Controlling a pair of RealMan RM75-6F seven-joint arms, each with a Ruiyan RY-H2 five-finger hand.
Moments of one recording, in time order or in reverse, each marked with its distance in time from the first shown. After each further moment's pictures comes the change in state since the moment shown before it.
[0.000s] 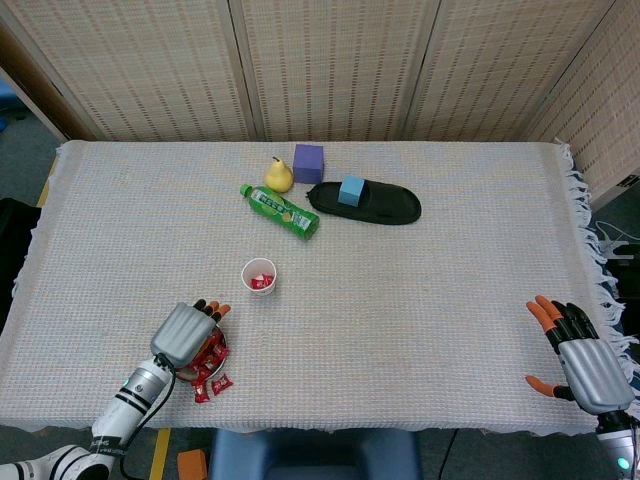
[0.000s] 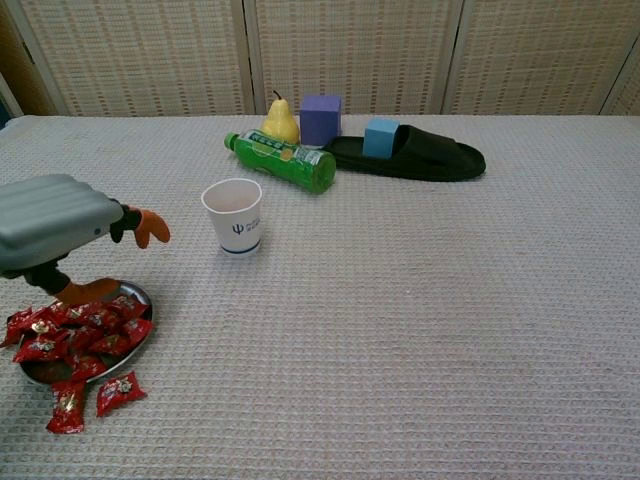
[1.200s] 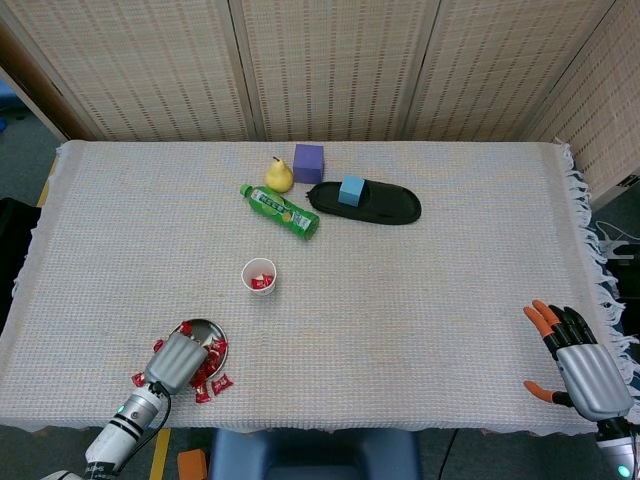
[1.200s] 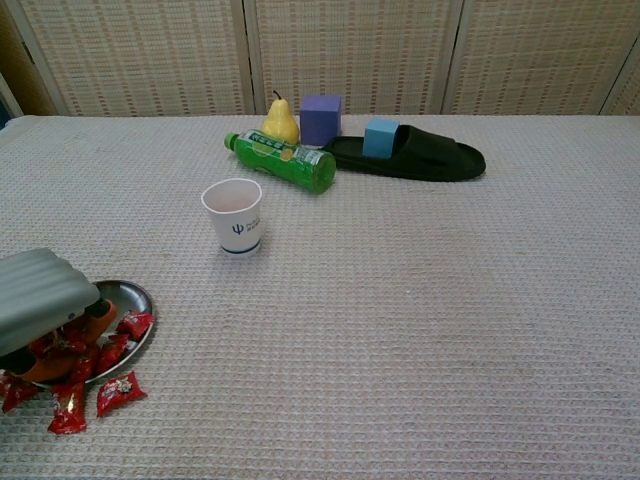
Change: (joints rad) left arm 0.059 -0.084 0.136 0.144 0.082 0.073 0.009; right arm -0.013 -0.002 -0.015 -0.001 -0.034 0.023 -0.012
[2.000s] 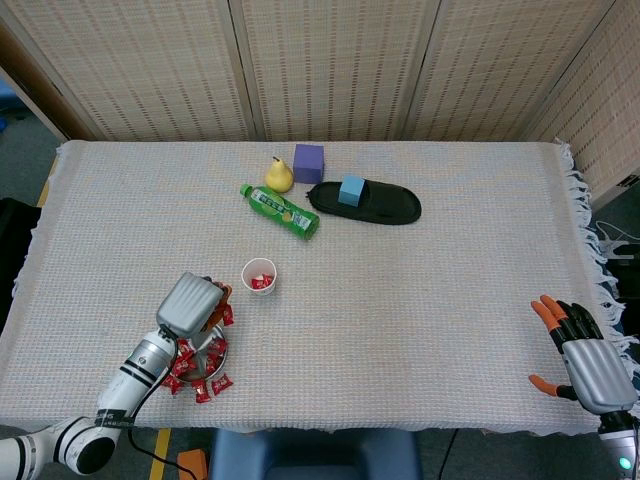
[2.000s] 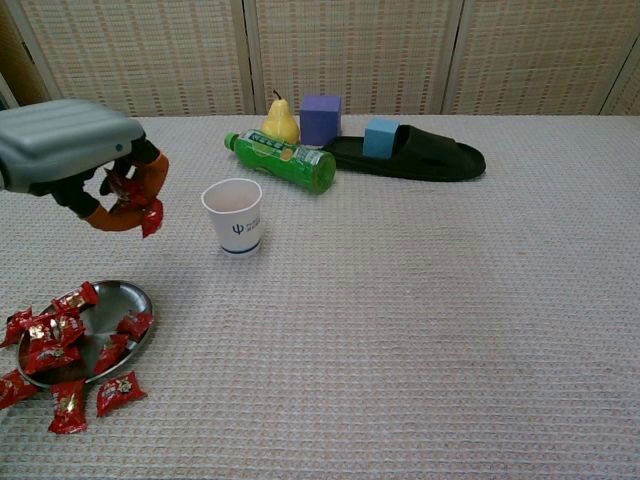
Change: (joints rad) left arm -0.179 0.127 -0.264 -0.167 -0.123 -0.102 -0.125; right arm 0.010 -0.002 0.023 -0.002 0.065 -0.030 -0.007
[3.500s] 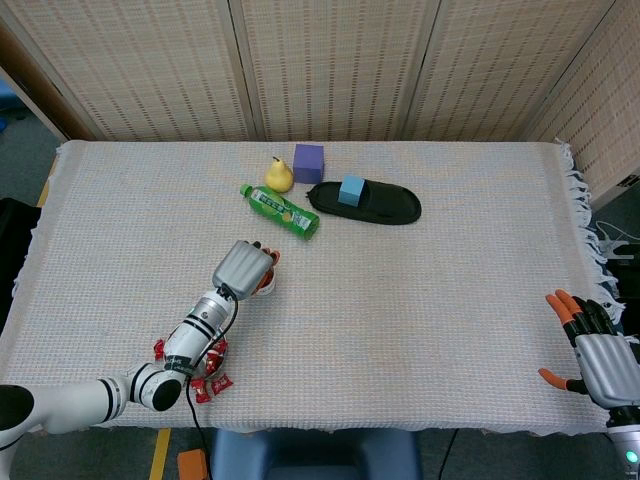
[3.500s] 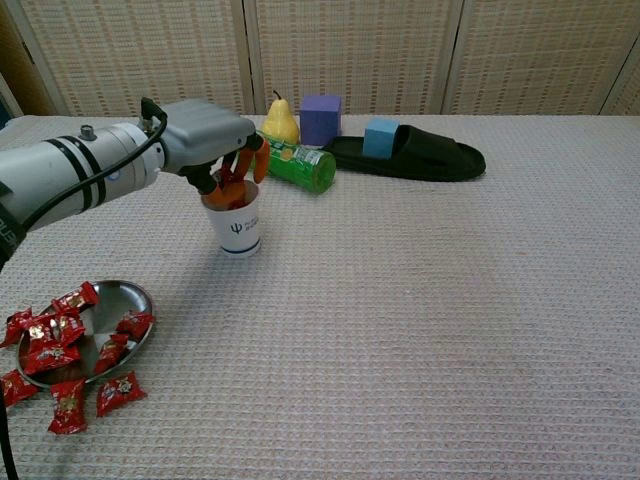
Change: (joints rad) left arm -0.294 -0.257 -0.024 0.365 -0.207 -0.105 0.013; right arm -0.003 0.008 0.026 0.001 0.062 -0.014 0.009
